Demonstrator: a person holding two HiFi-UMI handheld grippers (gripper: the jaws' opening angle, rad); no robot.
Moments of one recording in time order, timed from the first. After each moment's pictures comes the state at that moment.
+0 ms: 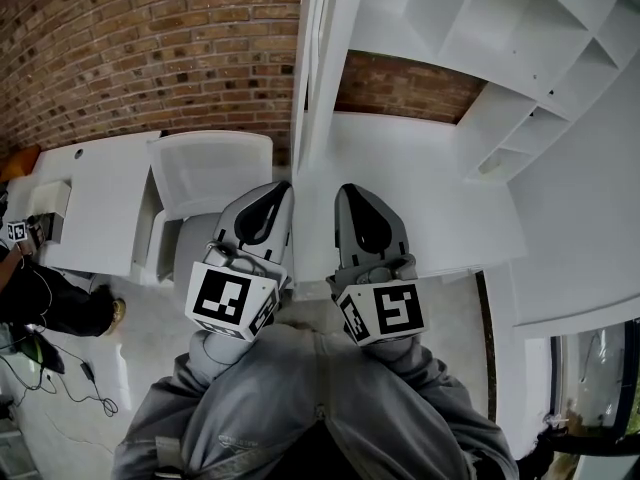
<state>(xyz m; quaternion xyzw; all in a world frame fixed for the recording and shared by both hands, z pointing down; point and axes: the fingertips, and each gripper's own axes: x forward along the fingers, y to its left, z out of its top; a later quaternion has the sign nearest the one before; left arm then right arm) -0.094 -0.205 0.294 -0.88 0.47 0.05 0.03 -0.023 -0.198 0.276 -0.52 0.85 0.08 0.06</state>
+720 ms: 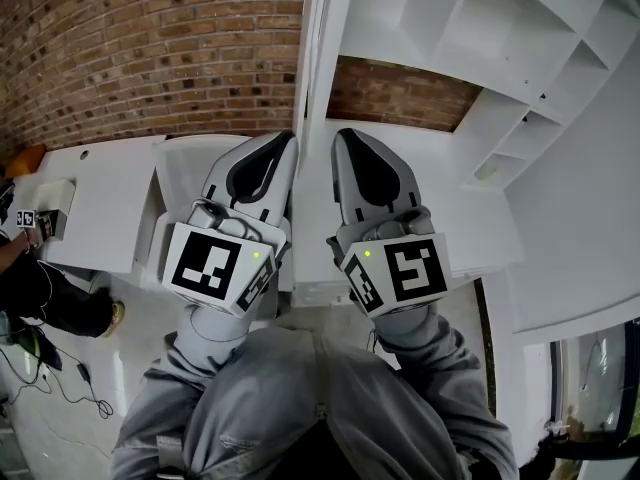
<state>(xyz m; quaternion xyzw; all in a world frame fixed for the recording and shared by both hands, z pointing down) -0.094 -0.193 0.202 -0.88 0.46 0.10 0.11 -0.039 -0.192 0.187 -0.48 0.86 0.14 0.09</state>
